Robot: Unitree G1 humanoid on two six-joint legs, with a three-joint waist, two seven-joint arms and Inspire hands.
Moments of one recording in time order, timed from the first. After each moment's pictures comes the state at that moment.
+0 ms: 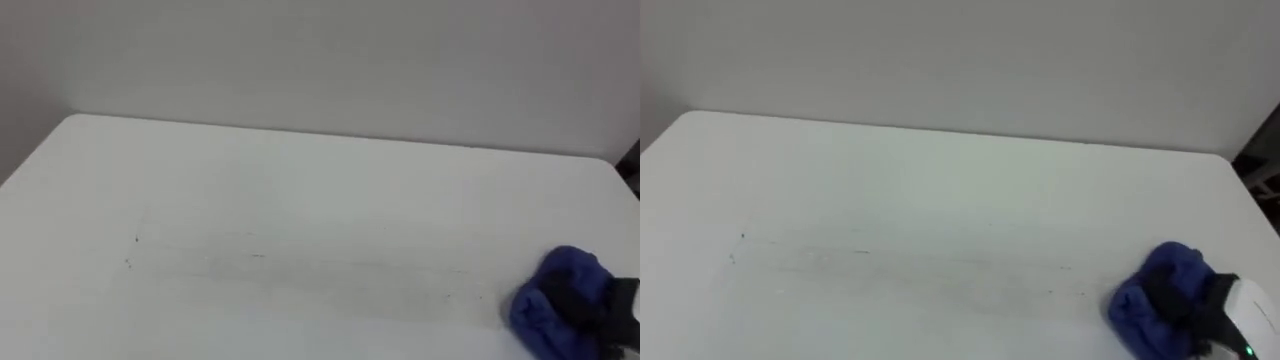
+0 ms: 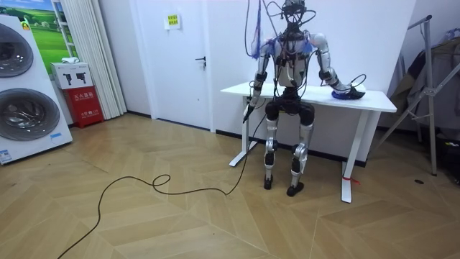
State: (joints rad) left arm 0.20 0.21 0.16 0.98 -0.01 0.15 0.24; right arm 0.08 -0.28 -0.10 0.51 -0.57 0.19 -0.39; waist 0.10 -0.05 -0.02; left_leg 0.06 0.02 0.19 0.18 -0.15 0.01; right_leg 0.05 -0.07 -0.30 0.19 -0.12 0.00
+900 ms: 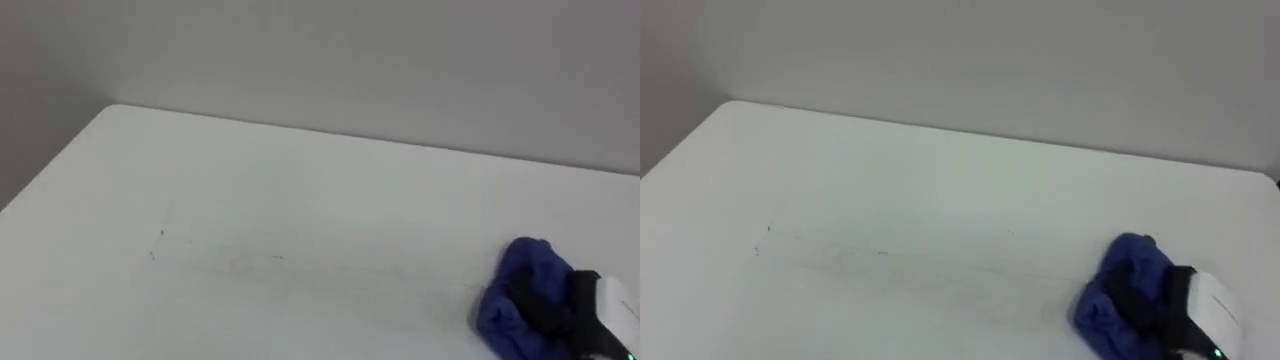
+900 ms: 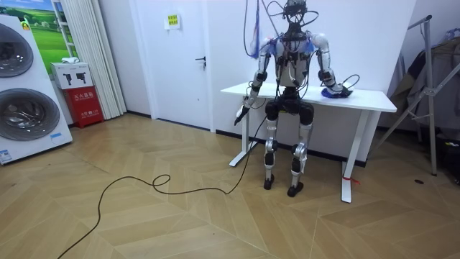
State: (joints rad) left arm 0.29 0.23 0.27 0.90 0.09 0.17 0.27; right arm 0.27 -0.31 -0.16 0.57 -0.56 -0.05 -0.51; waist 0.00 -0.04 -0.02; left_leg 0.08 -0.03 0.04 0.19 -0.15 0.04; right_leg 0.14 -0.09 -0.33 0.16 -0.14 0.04
